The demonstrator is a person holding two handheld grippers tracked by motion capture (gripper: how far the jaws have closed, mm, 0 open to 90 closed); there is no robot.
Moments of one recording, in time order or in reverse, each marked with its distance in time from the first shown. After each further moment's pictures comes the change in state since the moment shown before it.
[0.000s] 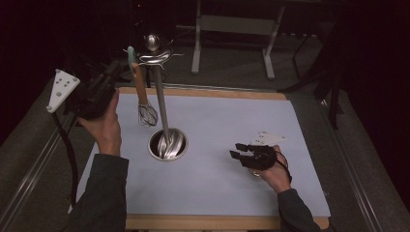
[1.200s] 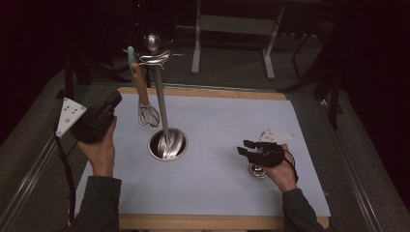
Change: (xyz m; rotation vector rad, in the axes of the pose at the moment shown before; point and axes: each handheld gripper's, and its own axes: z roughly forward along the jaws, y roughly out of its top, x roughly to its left) left arm 0.017 -0.054 -0.033 0.146 0.051 0.047; right arm -0.015 -0.002 -0.015 -0.025 -0.045 0.055
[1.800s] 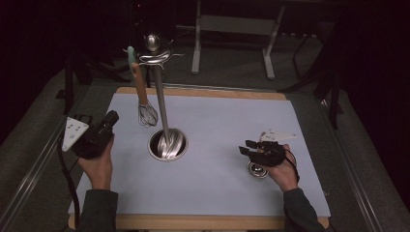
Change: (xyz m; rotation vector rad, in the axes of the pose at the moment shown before) left arm 0.015 -0.059 -0.017 0.119 0.080 -0.031; right arm -0.007 -0.004 0.001 0.020 -0.017 0.023
